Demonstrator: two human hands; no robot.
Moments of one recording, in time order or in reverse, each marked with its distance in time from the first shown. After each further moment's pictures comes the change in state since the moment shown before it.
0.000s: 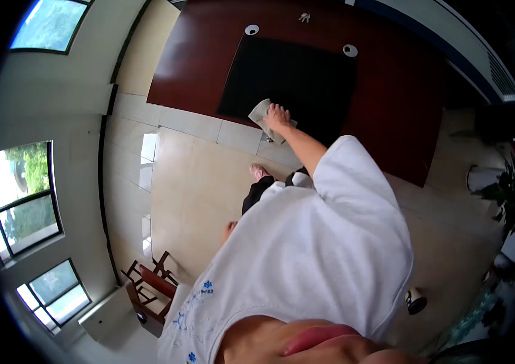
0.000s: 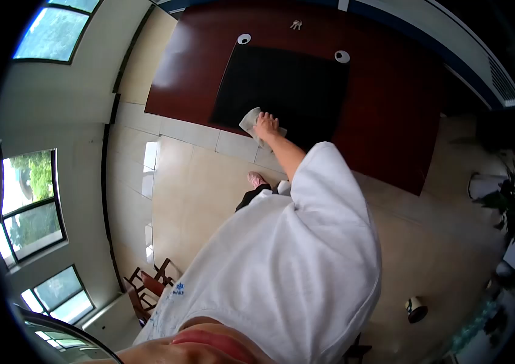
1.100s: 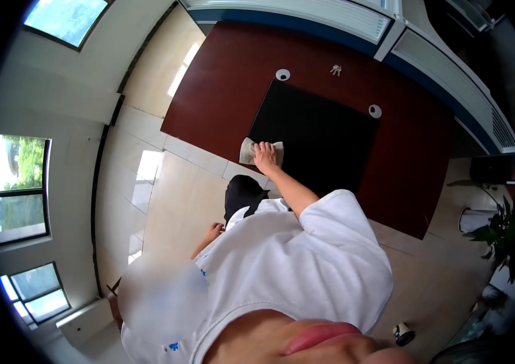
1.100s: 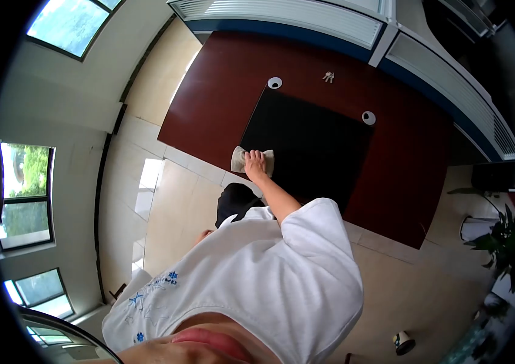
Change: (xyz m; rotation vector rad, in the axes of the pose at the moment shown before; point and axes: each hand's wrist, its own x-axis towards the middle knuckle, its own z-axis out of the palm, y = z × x) left_hand 0.193 0.095 -0.149 0.088 -0.045 -0.023; right_hand 0.083 -0.135 0.044 -0.041 0.254 -0.409
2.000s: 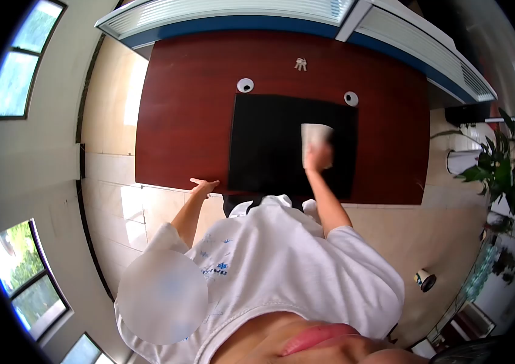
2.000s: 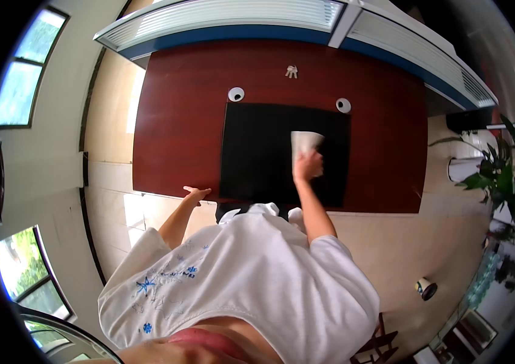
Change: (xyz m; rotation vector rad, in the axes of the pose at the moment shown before) left_hand 0.308 0.263 -0.015 0.775 0.014 -0.504; right_hand -0.025 0.169 -0.084 -0.210 0.395 1.182
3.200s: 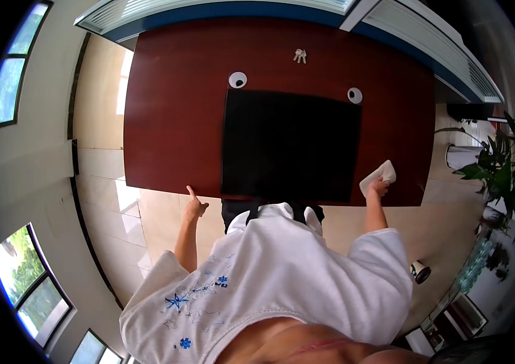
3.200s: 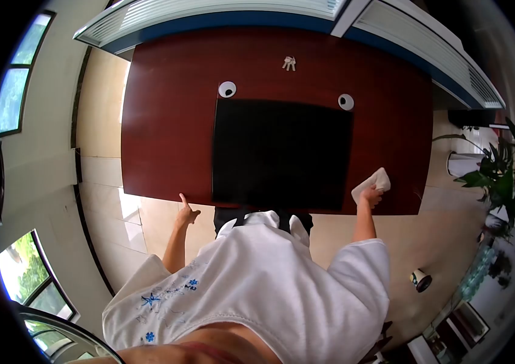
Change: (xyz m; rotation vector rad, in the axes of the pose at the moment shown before) left_hand -0.043 -0.068 -0.005 0.174 0.043 0.412; right_hand 0.090 0.247 -0.074 -0.088 -0.074 0.889
